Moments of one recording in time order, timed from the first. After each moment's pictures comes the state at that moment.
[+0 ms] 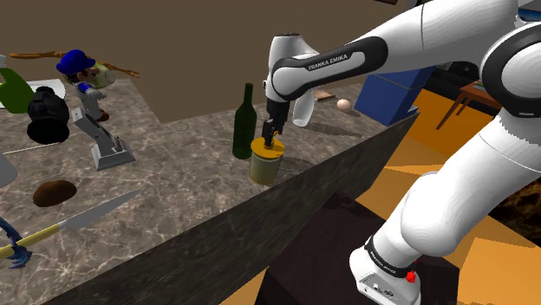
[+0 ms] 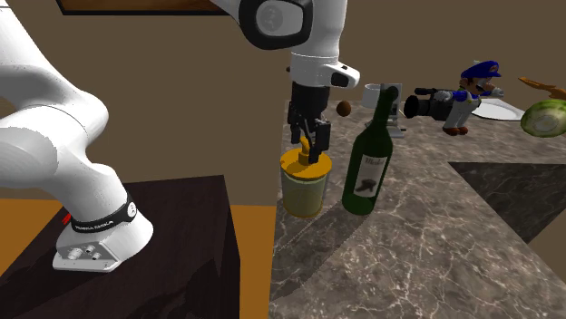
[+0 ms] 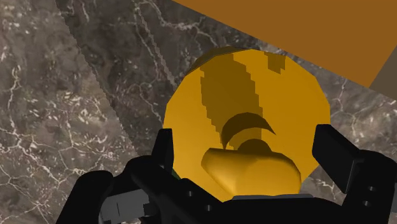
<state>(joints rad) 0.01 -0.10 -0.01 -2.25 -0.04 2.09 -0.22</state>
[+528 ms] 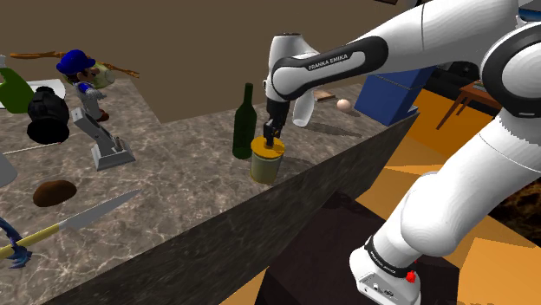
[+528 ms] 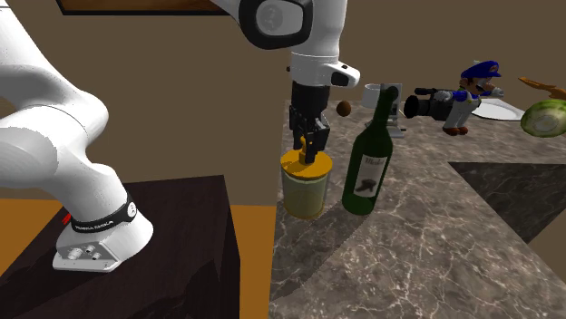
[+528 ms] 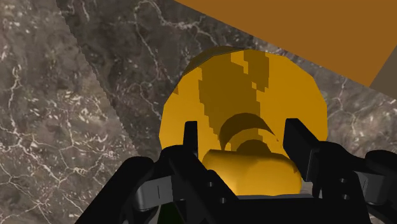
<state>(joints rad) 0.01 -0.10 -0.01 -2.24 -0.04 2.09 -0.22</state>
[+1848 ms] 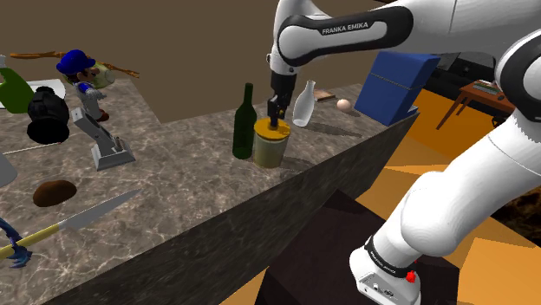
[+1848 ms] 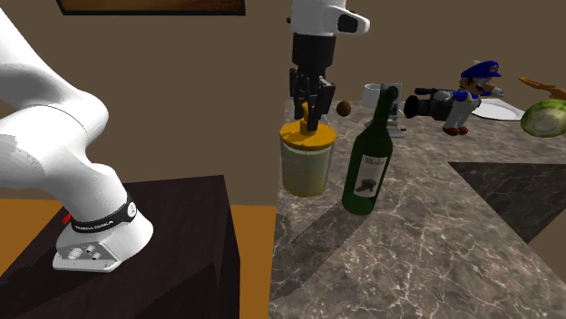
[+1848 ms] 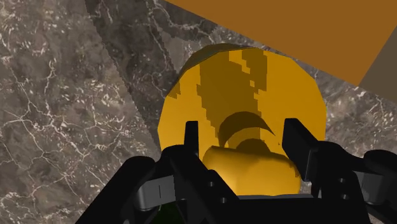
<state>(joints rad) 0.01 -0.17 -0.01 -2.10 -0.03 1.88 -0.23</state>
